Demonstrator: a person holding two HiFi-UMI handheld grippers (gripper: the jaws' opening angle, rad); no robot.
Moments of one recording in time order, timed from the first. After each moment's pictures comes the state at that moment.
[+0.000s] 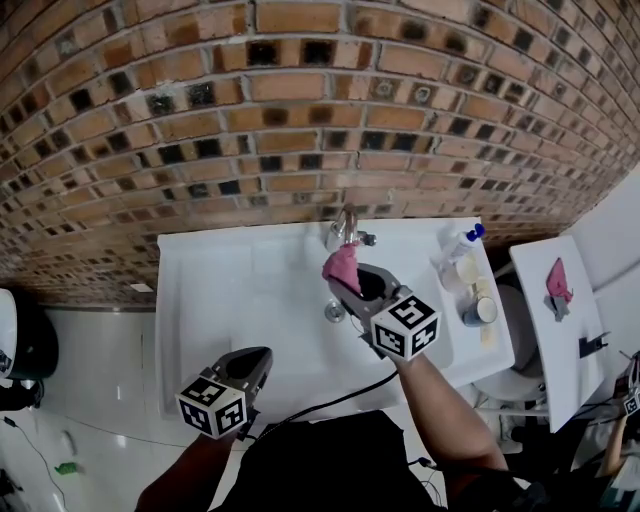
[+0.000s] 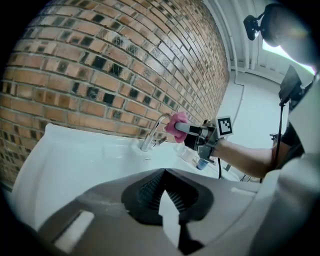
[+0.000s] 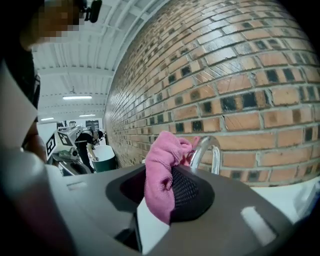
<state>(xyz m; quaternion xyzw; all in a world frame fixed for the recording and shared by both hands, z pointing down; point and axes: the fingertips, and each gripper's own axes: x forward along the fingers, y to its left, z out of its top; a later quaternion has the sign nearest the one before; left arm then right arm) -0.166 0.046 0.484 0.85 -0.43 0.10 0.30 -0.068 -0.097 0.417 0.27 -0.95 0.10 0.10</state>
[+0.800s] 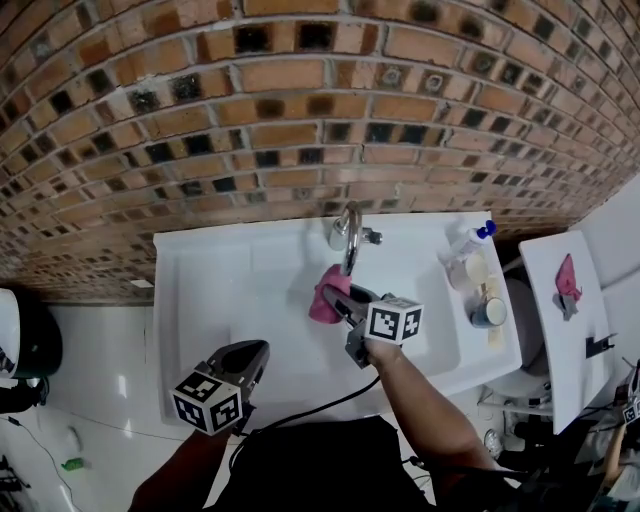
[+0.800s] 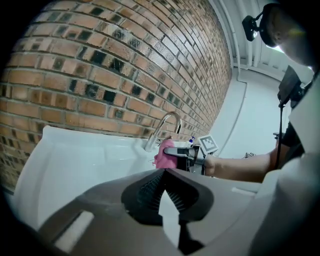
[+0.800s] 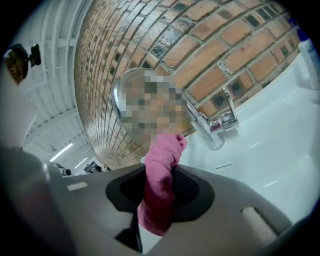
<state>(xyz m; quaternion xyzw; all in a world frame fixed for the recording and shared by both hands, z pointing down) -0.174 0.019 0.490 0.84 -0.43 0.12 0.31 -0.066 -0.125 0.542 0.28 -0.88 0.39 0.02</state>
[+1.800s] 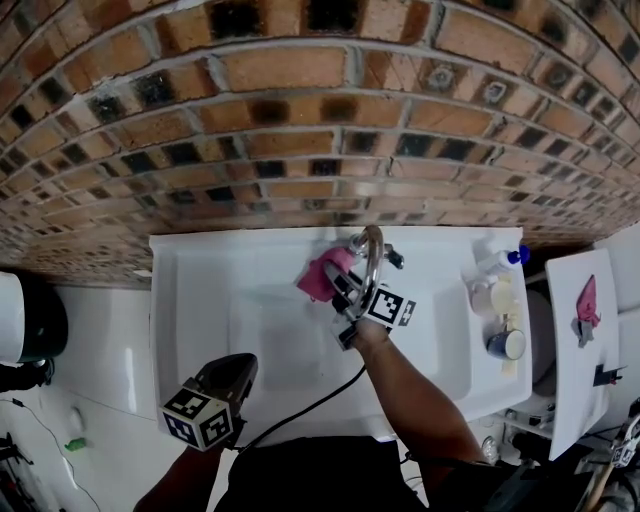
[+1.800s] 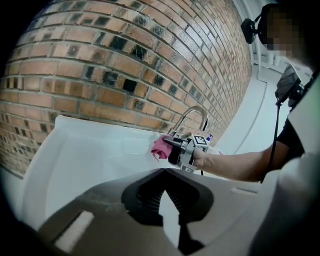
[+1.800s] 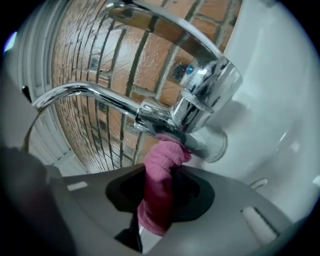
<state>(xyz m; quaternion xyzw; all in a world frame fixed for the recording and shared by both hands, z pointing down) -0.207 -0.016 0.523 0.79 -0.48 0.14 0.36 -0.096 -0.235 0.593 0.27 -0.80 0.52 -0.12</state>
